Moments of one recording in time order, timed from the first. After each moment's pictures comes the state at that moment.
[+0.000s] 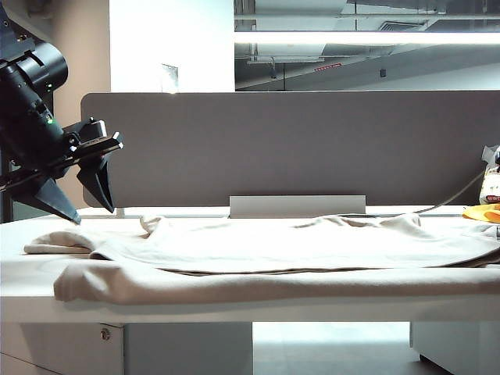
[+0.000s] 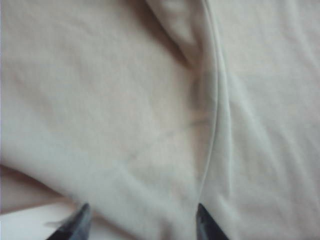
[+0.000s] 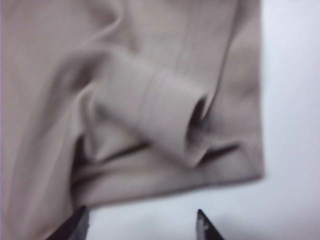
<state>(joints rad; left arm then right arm) -0.10 1.72 1.13 -0.31 0.27 -0.13 -0.31 1.98 1.43 -0.46 -0.29 0.23</state>
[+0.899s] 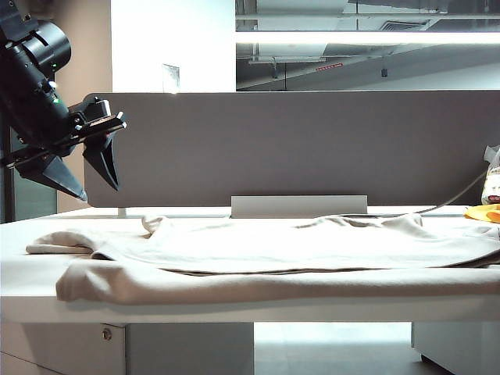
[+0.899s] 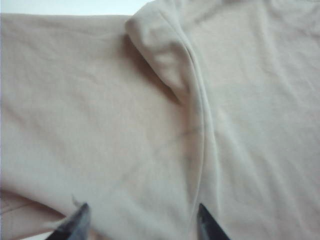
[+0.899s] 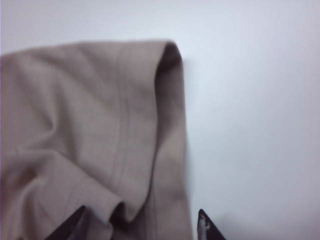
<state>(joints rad) -0.09 1.72 1.23 -0.37 0.27 -0.11 -0.37 2.12 1.64 -0.48 -0.26 0.21</state>
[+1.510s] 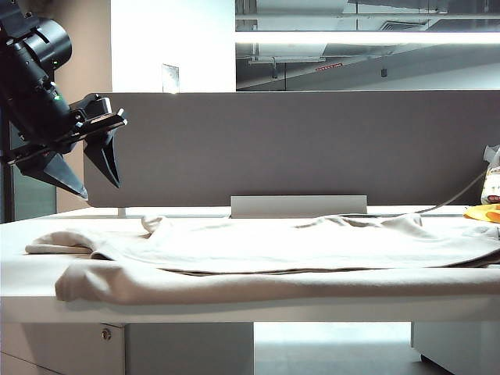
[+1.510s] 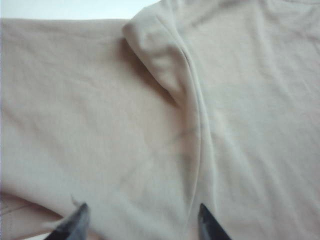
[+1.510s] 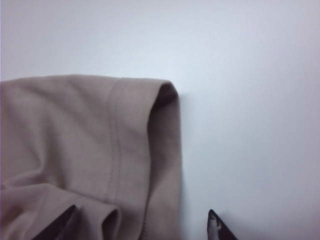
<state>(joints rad) -0.10 1.72 1.24 -0.38 0.27 -0.11 -0.38 2.20 1.74 -0.50 -0.27 0.21</state>
